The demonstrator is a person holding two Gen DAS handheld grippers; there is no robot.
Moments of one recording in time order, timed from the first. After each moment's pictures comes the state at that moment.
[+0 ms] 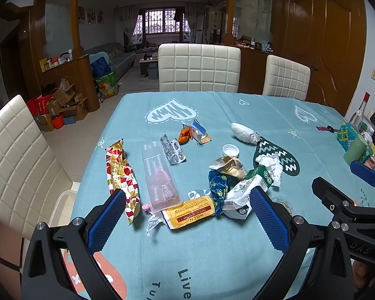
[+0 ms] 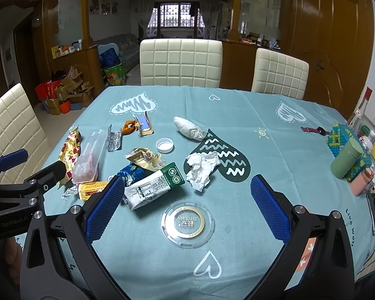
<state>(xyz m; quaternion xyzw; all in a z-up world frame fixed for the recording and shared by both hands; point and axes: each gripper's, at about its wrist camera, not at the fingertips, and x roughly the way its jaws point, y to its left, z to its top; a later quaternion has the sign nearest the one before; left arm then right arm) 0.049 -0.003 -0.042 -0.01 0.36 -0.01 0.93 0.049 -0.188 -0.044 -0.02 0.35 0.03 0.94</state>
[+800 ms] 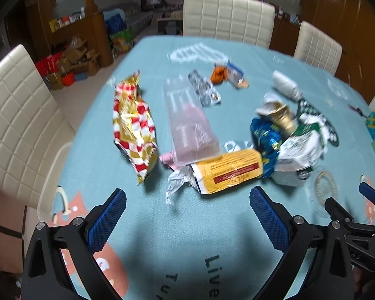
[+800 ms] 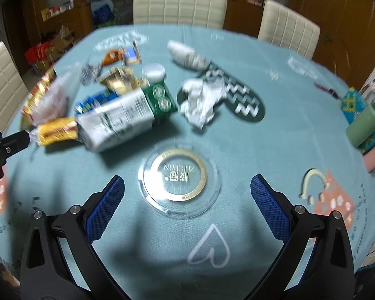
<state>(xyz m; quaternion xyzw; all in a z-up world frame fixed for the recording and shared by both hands) 0.077 0.032 -0.133 -0.03 0.48 0.03 0.88 0.083 -0.192 -0.159 -0.05 0.48 0.02 0.87</state>
